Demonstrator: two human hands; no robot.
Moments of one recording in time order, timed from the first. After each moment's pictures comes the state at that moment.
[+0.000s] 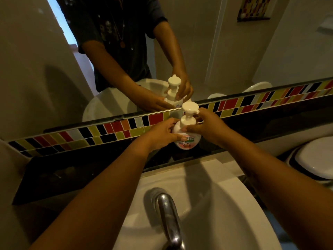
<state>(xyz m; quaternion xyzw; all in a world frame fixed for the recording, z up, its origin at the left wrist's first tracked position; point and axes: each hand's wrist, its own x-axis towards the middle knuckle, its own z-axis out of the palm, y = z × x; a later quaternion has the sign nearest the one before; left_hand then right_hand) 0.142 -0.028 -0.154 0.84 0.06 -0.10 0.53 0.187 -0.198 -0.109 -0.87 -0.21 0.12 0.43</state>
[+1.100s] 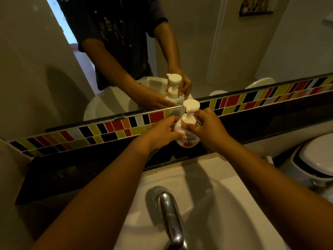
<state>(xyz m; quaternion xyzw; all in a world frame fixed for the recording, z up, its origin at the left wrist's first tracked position) 0.142 -0.027 -0.156 0.83 0.06 -0.10 0.54 0.174 -0.191 -0.124 -0.89 -0.19 0.04 0.41</state>
